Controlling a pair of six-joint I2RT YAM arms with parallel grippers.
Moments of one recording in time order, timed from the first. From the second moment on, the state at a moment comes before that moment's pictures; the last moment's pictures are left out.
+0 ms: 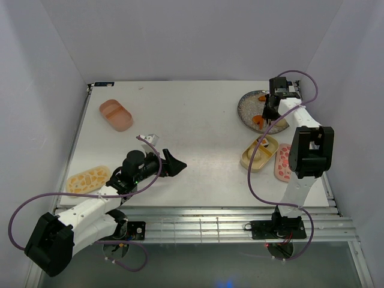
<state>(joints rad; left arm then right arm) -0.57 0.94 0.34 0.28 0.27 -0.68 0.05 1.94 1.58 -0.62 0.18 0.20</state>
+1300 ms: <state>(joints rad) -0.57 0.93 0.34 0.28 0.27 -0.68 0.07 1.68 1.42 -0.63 0.10 0.12</state>
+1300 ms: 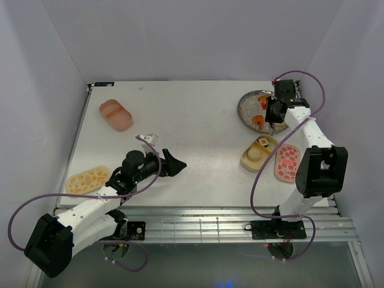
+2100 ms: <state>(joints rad) -0.57 0.92 0.34 0.28 0.27 -0.68 0.15 1.17 1.16 -0.82 0.11 0.24</state>
